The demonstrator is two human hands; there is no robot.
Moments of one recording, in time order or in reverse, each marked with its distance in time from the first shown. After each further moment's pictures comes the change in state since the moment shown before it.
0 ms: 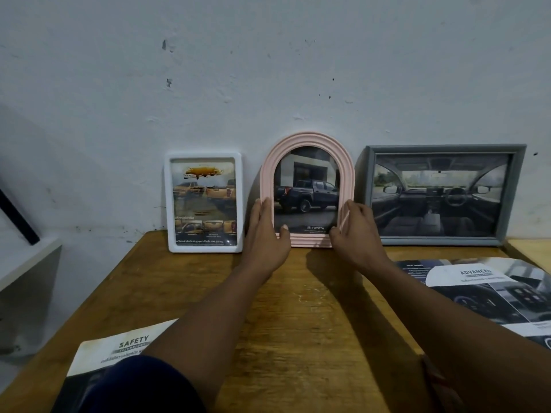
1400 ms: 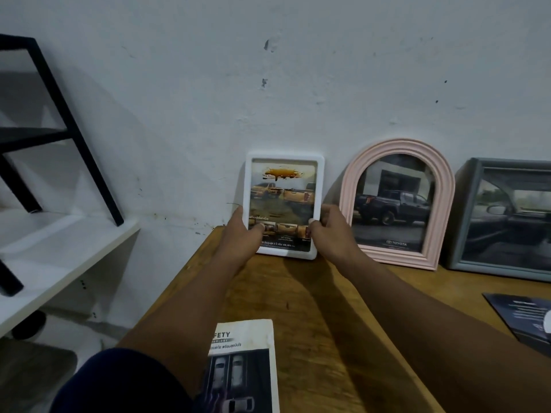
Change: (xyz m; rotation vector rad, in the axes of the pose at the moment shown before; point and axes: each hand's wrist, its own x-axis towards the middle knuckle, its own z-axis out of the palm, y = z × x) left_hand 0.025 -0.105 -0.144 -0.168 0.124 -0.430; right_hand 0.015 -0.126 0.129 0.421 -0.268 0.061
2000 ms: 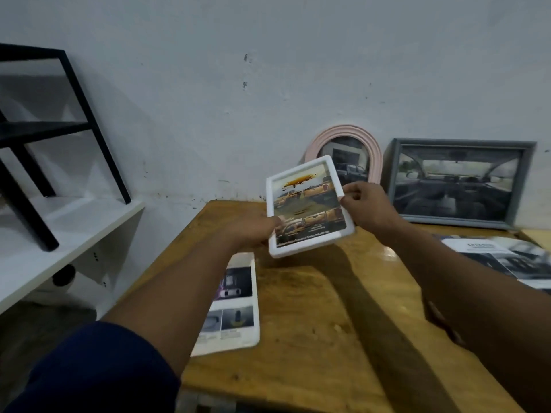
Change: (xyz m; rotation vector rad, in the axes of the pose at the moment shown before) left_hand -0.180 0.059 -0.018 0.184 -0.415 0.046; right_hand -0.144 -0.020 -0.135 -0.114 0.071 -0.104
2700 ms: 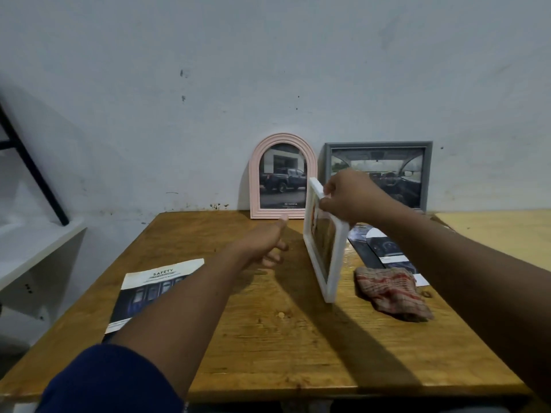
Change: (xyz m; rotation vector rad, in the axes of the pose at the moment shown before) left_hand -0.008 0.049 0.102 -0.140 -0.225 -0.020; right_hand -0.057 -0.037 -0.087 -0.598 -0.016 0.004
